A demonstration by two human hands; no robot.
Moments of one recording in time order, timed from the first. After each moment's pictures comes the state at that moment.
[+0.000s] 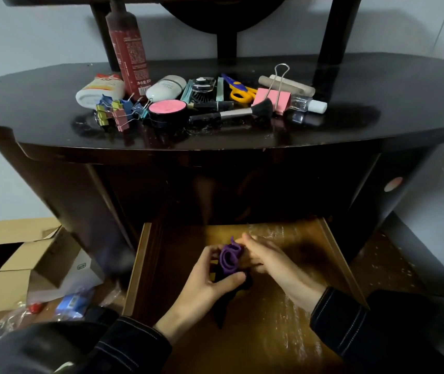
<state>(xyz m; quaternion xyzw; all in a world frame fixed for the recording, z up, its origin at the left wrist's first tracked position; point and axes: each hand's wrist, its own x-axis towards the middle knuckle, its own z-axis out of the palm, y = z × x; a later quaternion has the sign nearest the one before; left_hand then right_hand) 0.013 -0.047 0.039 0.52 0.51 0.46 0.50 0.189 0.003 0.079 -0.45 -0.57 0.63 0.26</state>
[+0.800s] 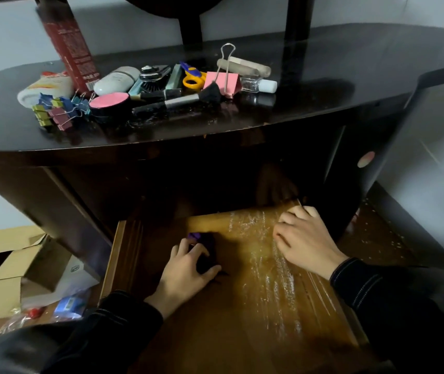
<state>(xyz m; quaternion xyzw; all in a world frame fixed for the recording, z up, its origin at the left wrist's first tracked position) 0.003 -0.005 -0.030 0.71 0.67 0.15 0.14 0.302 0.052 0.032 -0.50 -0.86 -0.09 0.10</state>
